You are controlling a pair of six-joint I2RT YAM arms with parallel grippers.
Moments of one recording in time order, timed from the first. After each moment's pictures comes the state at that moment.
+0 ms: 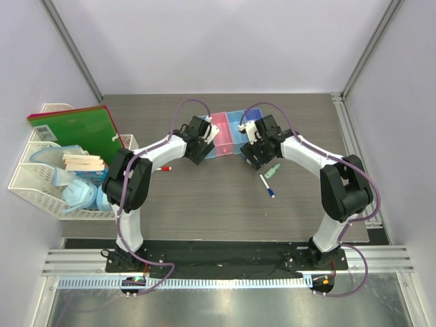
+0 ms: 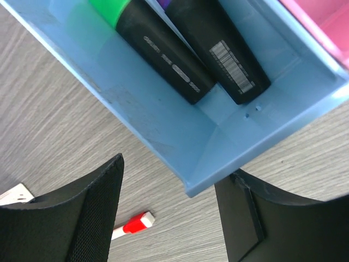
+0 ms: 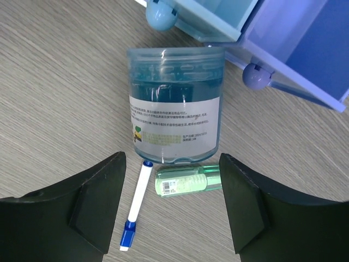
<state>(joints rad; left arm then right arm) -0.52 1.94 1.36 -0.44 -0.22 0.30 0.44 1.74 1.22 -0.51 -0.02 -0.28</state>
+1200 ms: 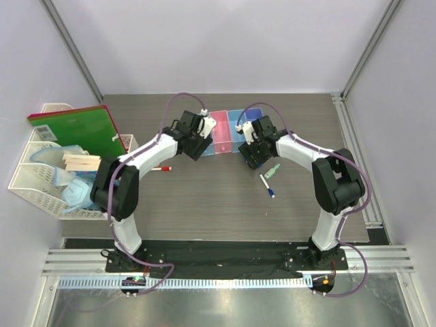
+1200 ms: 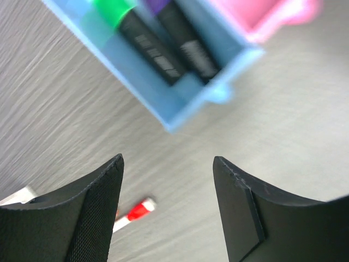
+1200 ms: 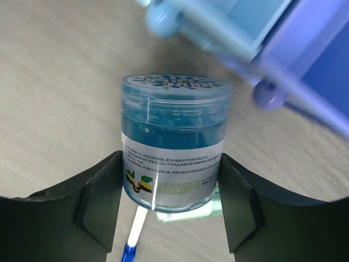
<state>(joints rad) -0.49 1.83 1.35 -0.44 -0.14 0.29 0.44 1.84 1.26 -0.45 -0.03 -0.27</state>
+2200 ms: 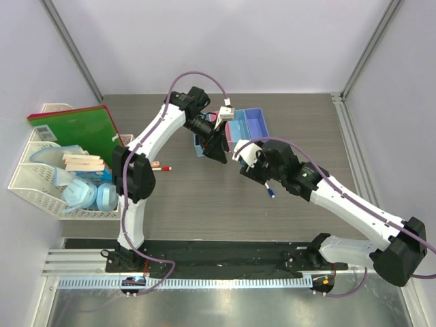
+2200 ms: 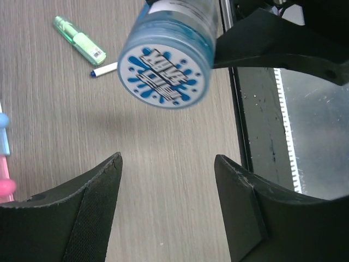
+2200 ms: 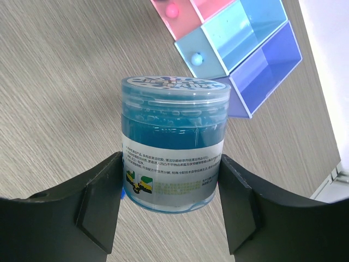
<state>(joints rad) -0.48 2.07 2.03 -1.29 1.07 0.84 0.72 1.14 0.96 -0.45 0.12 -0.56</state>
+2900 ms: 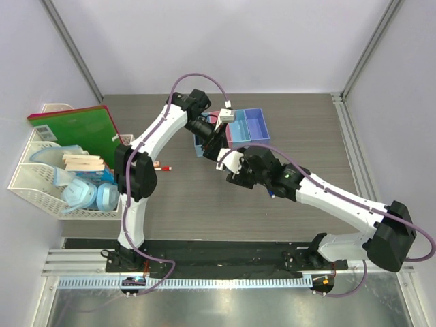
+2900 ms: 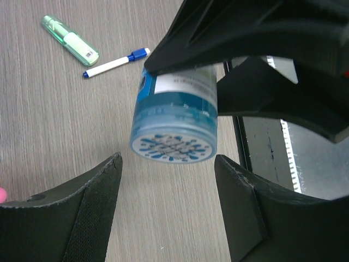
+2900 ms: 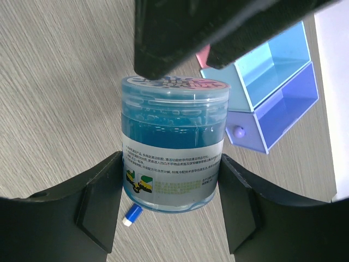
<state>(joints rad) -0.48 2.12 2.04 -1.33 1.11 0.92 0.84 1.25 0.98 -0.38 0.16 -0.58</state>
